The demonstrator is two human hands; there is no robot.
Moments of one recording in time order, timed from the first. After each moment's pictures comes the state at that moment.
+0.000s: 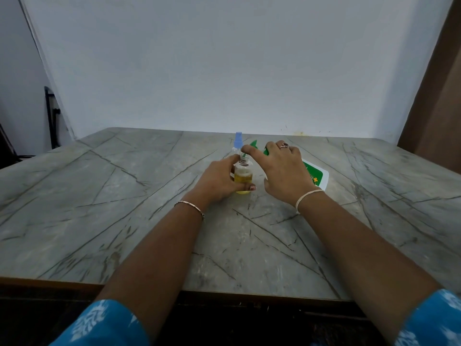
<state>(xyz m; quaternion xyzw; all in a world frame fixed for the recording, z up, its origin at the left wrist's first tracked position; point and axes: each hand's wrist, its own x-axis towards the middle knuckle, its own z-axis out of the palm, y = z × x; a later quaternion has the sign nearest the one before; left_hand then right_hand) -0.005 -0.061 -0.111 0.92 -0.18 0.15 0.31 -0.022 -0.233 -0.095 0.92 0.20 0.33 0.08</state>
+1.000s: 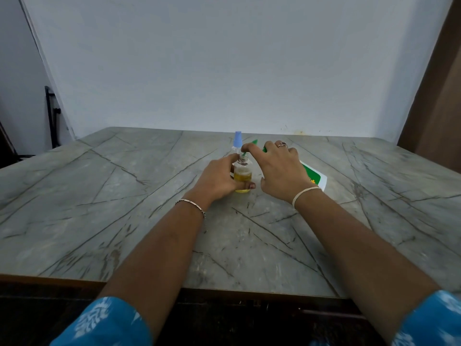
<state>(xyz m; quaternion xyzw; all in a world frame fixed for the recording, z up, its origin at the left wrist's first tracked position) -0.016 -0.063 -0.107 0.91 -0.16 0.14 0.35 -0.027 -0.225 -0.087 0.94 0.19 0.29 0.06</state>
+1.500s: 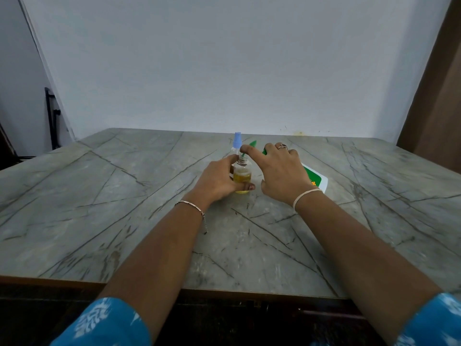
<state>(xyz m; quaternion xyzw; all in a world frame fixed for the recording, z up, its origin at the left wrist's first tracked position) -0.018 -0.065 -0.105 0.92 -0.14 0.13 0.33 -0.028 -0.228 -0.090 0.93 0.19 0.30 0.07</state>
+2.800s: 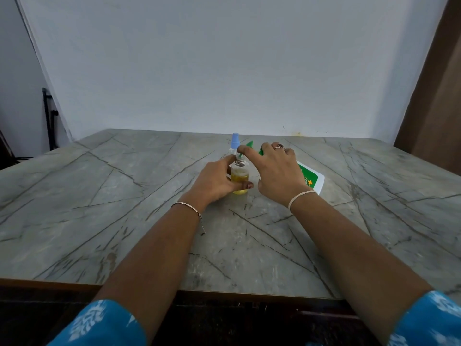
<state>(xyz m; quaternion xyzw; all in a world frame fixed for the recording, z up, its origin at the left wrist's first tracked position) -0.015 -0.065 -0.107 0.92 -0.14 0.13 0.33 -0.029 -0.226 -0.090 0.93 0.18 0.31 0.08</state>
